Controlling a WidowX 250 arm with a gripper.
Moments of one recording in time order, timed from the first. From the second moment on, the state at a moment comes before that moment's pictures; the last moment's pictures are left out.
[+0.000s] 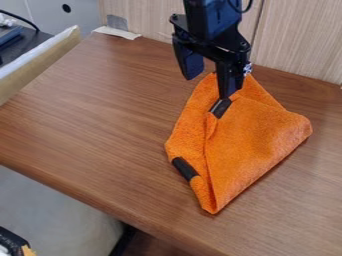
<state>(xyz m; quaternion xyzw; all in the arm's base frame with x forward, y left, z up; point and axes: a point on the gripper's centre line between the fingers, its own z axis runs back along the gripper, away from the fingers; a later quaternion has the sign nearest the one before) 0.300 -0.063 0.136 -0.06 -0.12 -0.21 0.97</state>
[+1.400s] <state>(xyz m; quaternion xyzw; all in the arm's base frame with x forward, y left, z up) 0.345 -0.119 0.060 0.00 -0.10 -0.22 0.97</state>
